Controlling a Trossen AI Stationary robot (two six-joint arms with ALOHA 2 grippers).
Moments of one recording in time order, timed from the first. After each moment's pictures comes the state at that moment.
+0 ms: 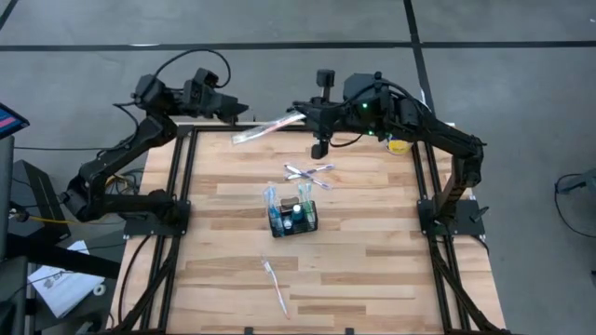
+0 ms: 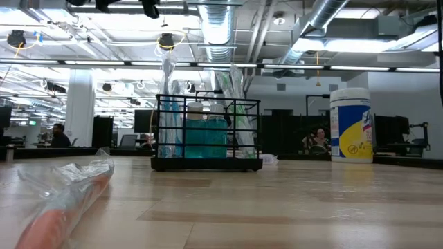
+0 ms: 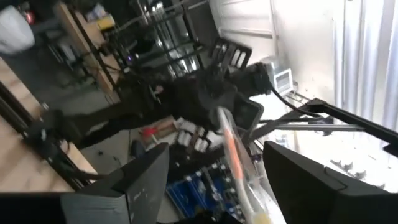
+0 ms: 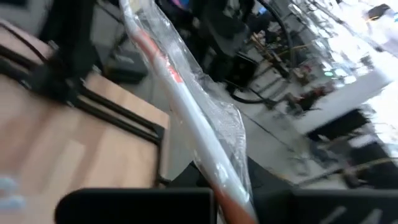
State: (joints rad) left arm 0.88 1.12 1.00 0.61 0.99 -1.57; right arm -0.11 1.77 2.27 -0.75 0.23 -0.74
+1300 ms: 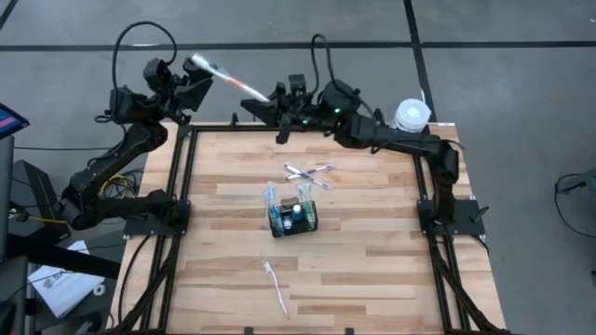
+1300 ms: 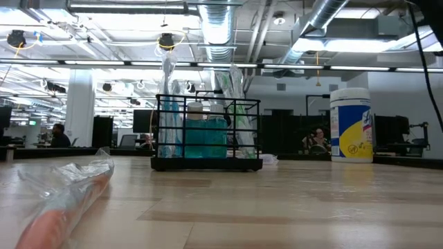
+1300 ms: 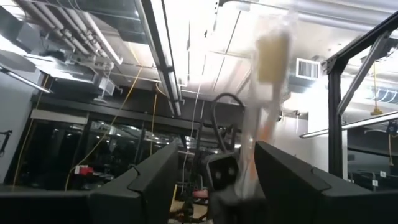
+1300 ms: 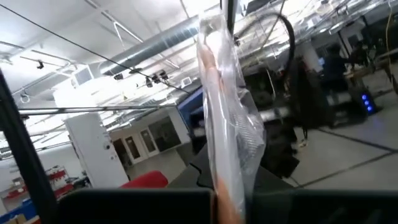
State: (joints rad) left arm 0.88 1.02 1.00 0.82 0.63 -0.72; right arm -0.20 1.94 2.00 0.30 -0.18 0.52
